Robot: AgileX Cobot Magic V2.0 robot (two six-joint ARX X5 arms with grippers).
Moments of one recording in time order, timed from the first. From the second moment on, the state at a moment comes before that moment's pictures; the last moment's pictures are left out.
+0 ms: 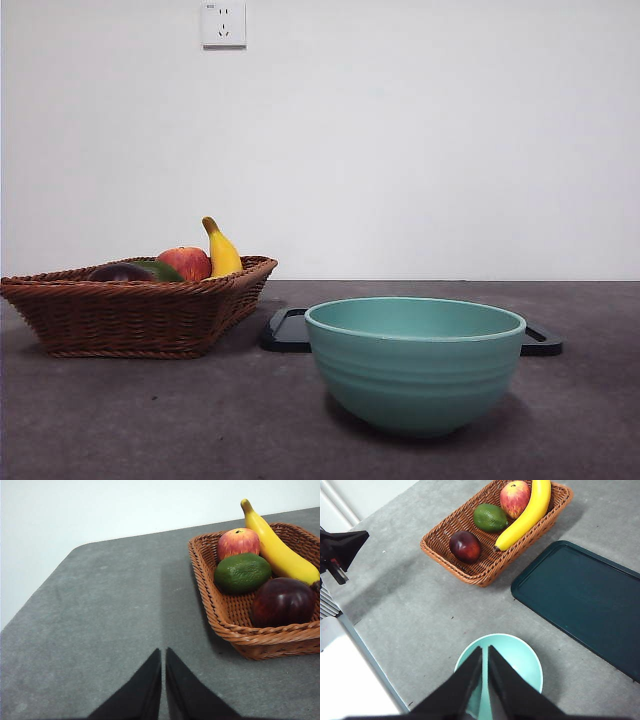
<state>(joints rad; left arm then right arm) 0.05 0.00 0.03 -0.19 0.04 0.17 0.60 0.83 0.96 -0.69 -0.29 0.13</state>
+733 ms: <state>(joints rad) 0.05 0.00 0.03 -0.19 0.04 0.17 -0.06 0.26 0.34 -0.09 -0.19 0.00</state>
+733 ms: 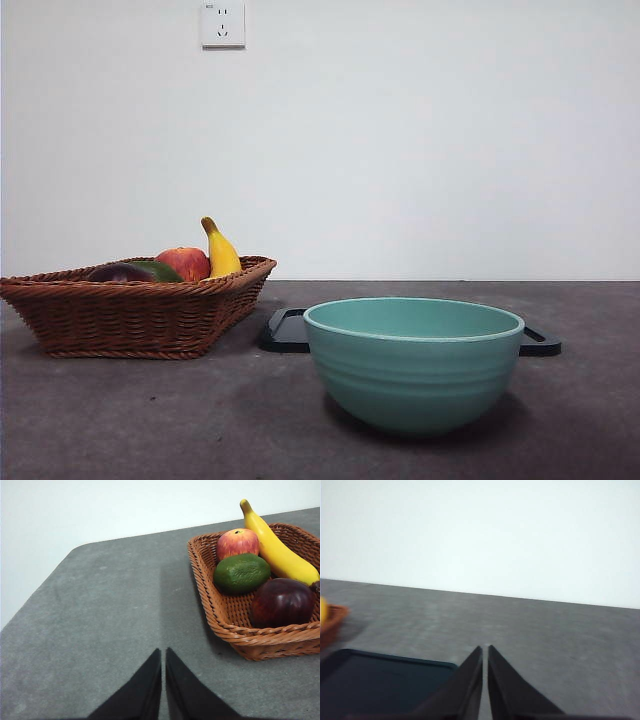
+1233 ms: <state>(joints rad) 0.05 0.00 0.03 -0.19 0.04 0.17 -0.07 0.05 0.04 0.00 -0.11 0.00</state>
